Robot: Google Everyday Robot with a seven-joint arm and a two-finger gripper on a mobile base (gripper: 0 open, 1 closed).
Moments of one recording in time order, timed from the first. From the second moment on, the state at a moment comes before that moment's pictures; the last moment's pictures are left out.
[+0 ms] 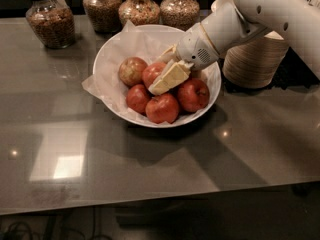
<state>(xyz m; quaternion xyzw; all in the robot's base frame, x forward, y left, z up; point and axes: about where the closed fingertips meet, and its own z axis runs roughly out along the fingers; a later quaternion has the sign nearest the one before) 0.568 -0.012 0.903 -0.63 0.66 0.29 0.30</state>
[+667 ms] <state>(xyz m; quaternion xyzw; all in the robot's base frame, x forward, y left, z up) 0.567 -0.012 0.904 -0.63 0.65 0.29 0.30</state>
